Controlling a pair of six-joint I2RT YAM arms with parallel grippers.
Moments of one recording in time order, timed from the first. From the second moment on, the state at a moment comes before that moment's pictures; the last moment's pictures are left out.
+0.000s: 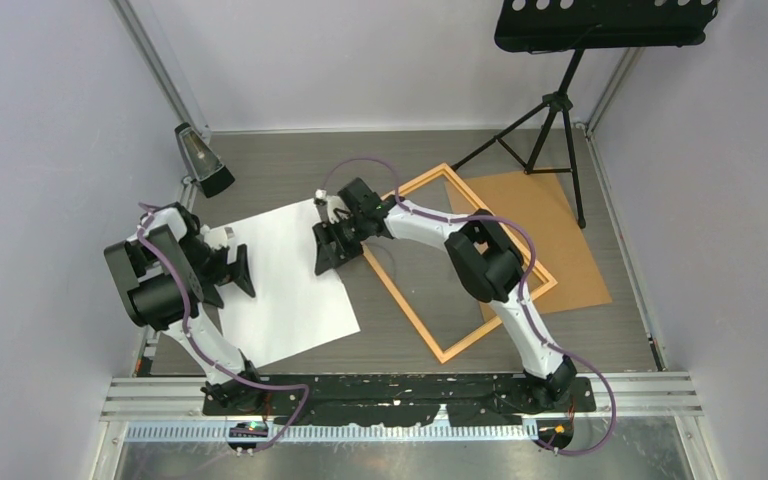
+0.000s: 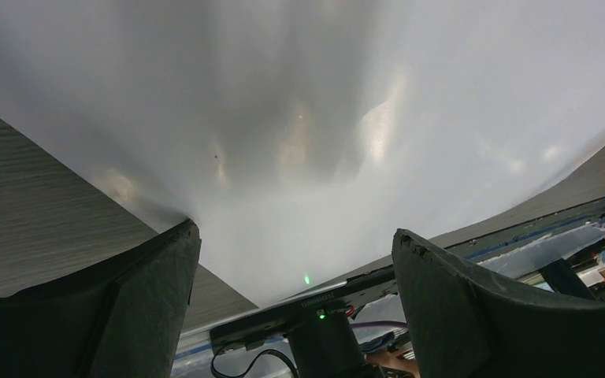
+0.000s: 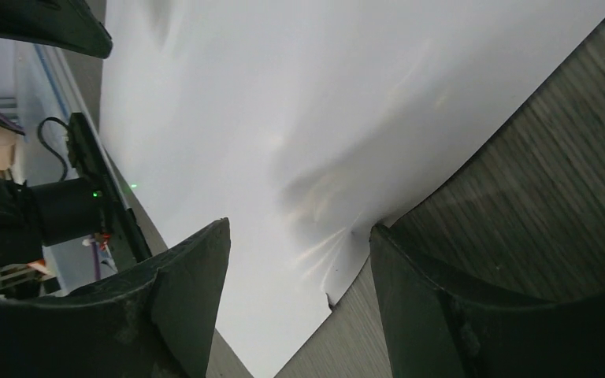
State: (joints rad) left arm 0.45 1.82 1.14 -1.09 0.31 0.32; right arm 0.81 2.33 1.80 -0.38 -0.62 0.30
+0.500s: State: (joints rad) left arm 0.45 1.82 1.14 -1.09 0.38 0.34; right arm 0.81 2.42 1.79 -0.13 -0.88 0.52
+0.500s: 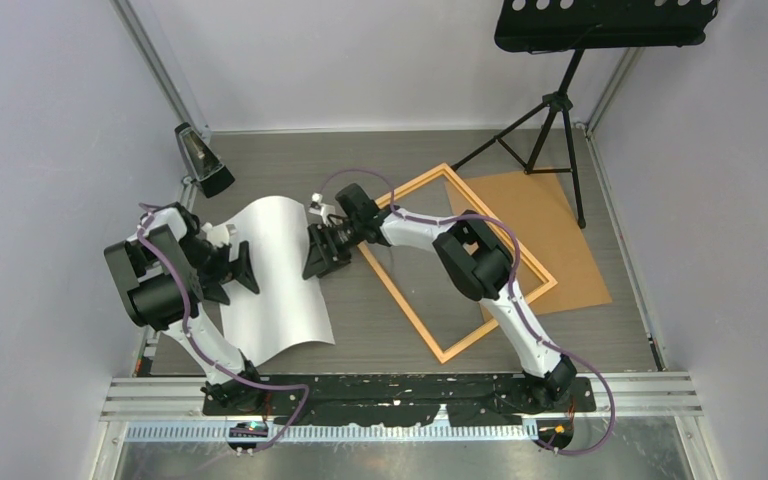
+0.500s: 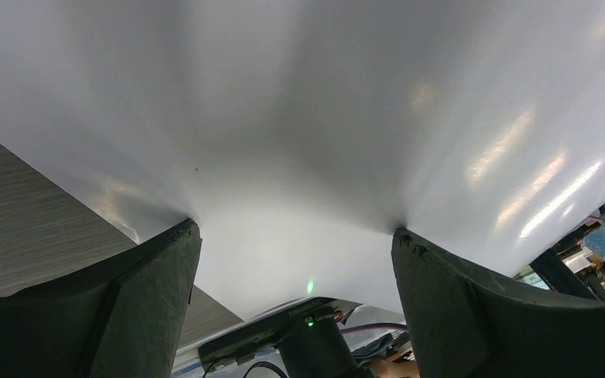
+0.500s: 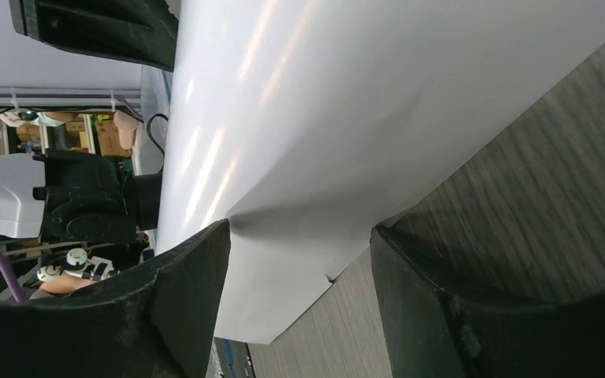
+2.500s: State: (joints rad) left arm 0.28 1.85 1.16 -1.07 0.65 0.34; right arm 0.86 2.51 1.86 0.03 -0.93 0.64
